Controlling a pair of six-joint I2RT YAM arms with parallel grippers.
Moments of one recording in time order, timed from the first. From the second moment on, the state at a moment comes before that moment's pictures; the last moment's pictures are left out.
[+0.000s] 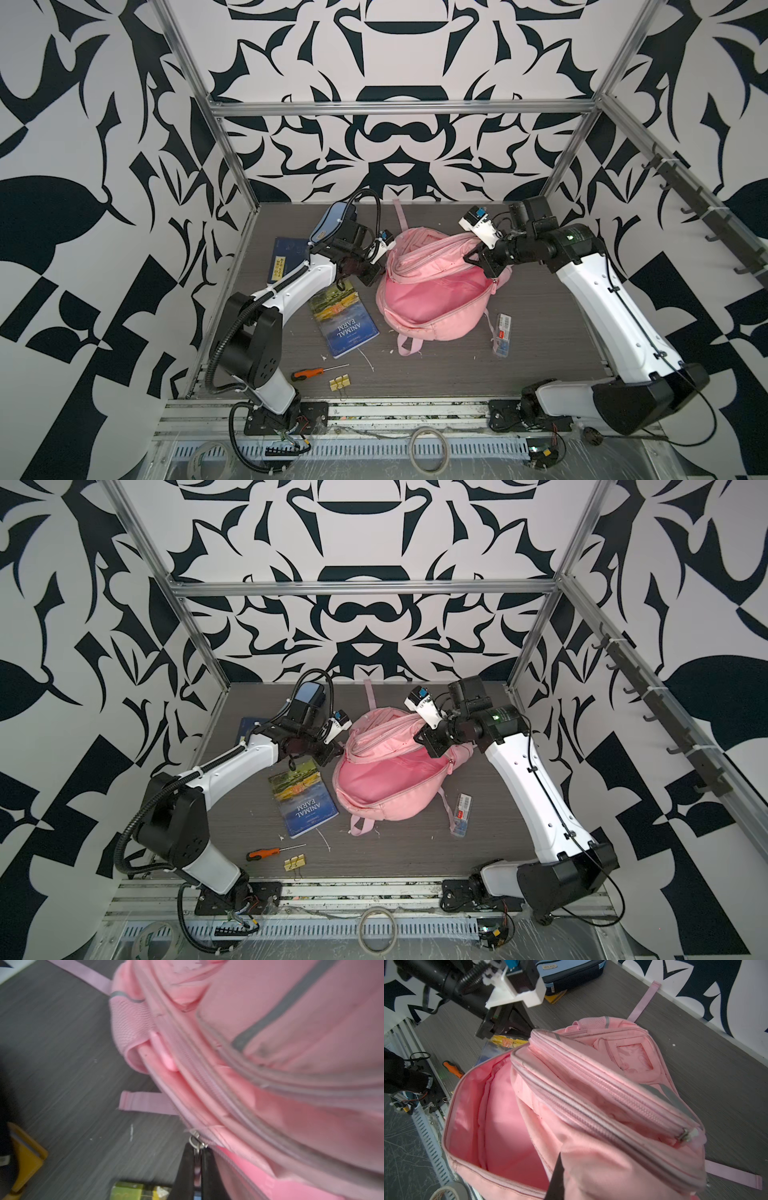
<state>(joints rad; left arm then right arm) -0.52 1.61 1.20 -0.53 0.36 0.31 0.29 1.33 1.54 -1.13 -0.45 -0.37</state>
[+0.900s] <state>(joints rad) -0.48 1.78 1.25 -0.41 0.69 0.08 0.43 1.21 1.48 -1.23 -0.43 -0.62</state>
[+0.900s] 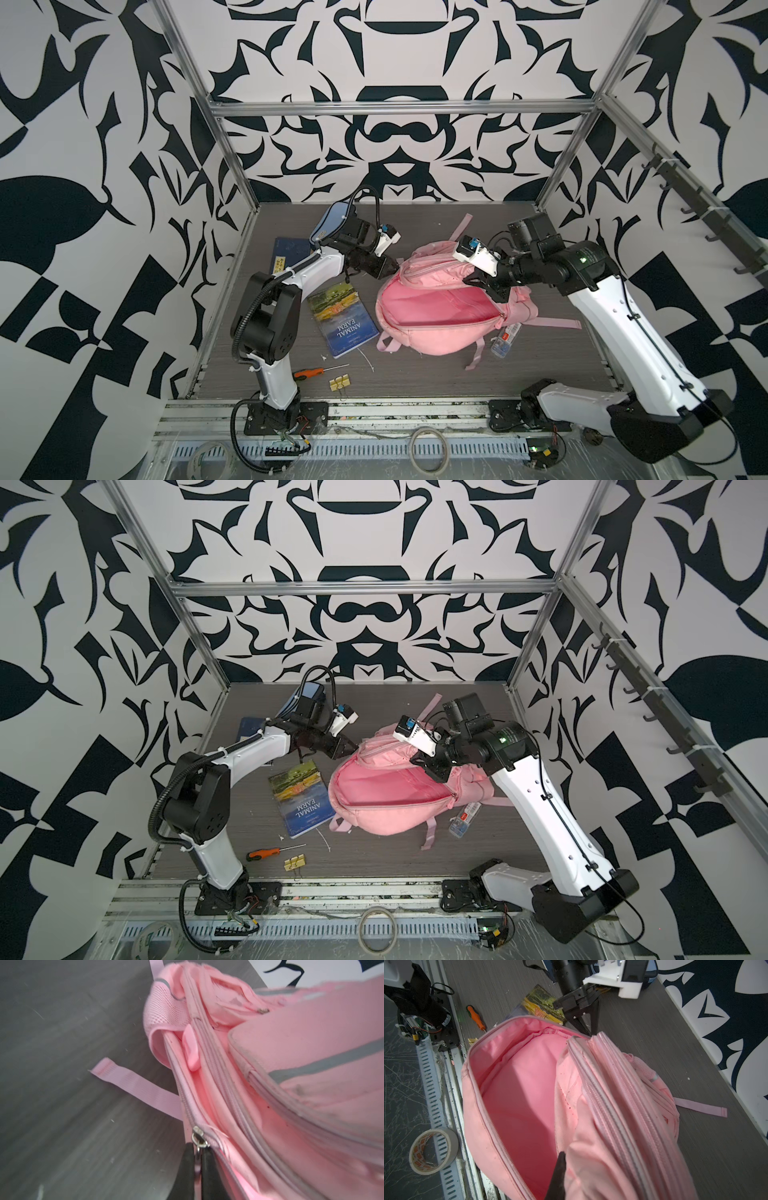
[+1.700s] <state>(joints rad) -0.62 1.76 1.16 -0.26 0.54 -0.12 0.34 1.15 1.47 -1.19 -0.44 -0.58</state>
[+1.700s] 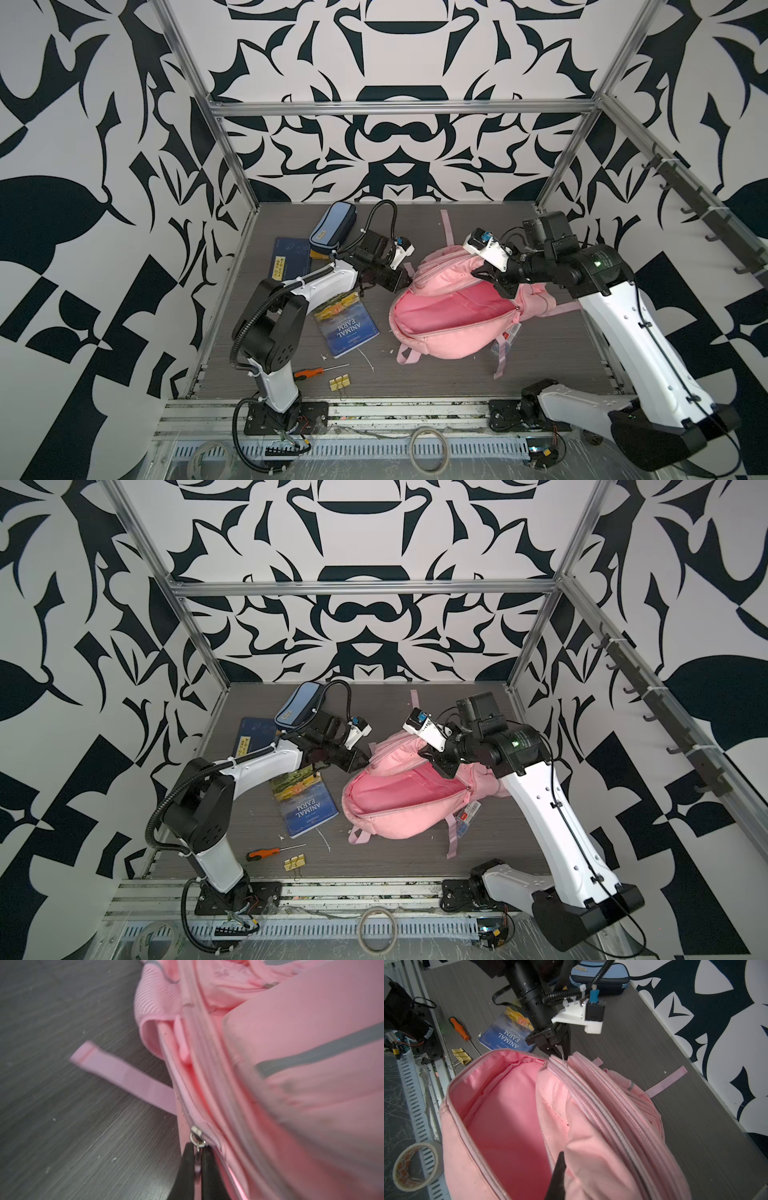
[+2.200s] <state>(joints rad) -0.71 1.48 0.96 -0.21 0.22 -0.43 0.25 1.16 1.35 -0.86 -0.28 -0.25</state>
